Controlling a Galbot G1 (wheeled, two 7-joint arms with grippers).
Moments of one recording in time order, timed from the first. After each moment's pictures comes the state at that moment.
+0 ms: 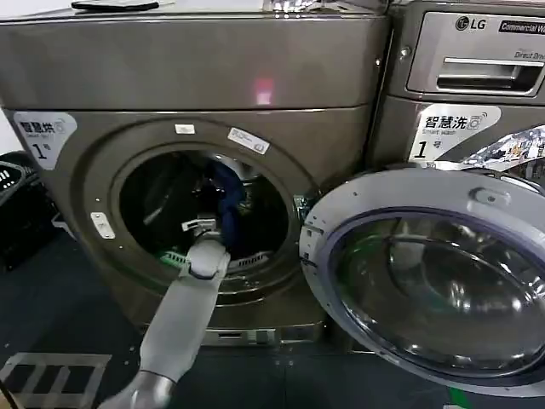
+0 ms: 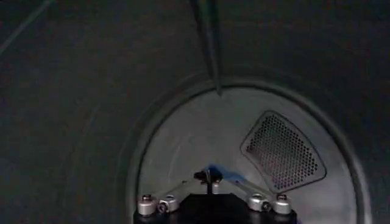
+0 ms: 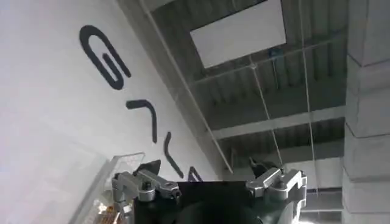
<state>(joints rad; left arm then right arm) 0.46 -1.47 -0.27 -1.14 0.02 -0.19 -0.36 -1.91 0.91 2.62 1.82 0.87 -0.02 -0.16</state>
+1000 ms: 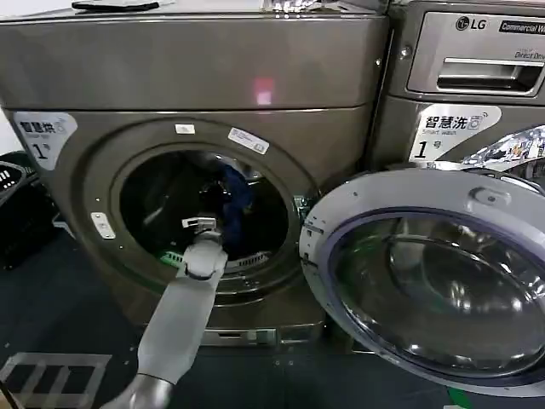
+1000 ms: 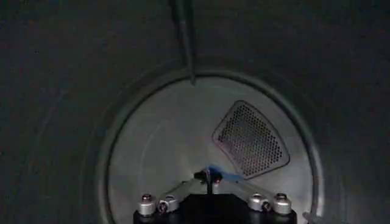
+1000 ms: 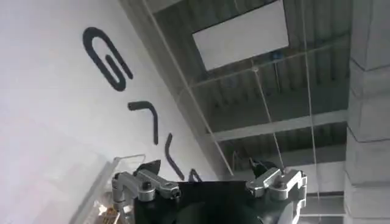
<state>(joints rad) 0.47 -1.47 -0.29 -1.17 -0.01 -0.12 -0.21 -1.92 0.91 2.65 1.82 0.87 -0.02 -0.17</state>
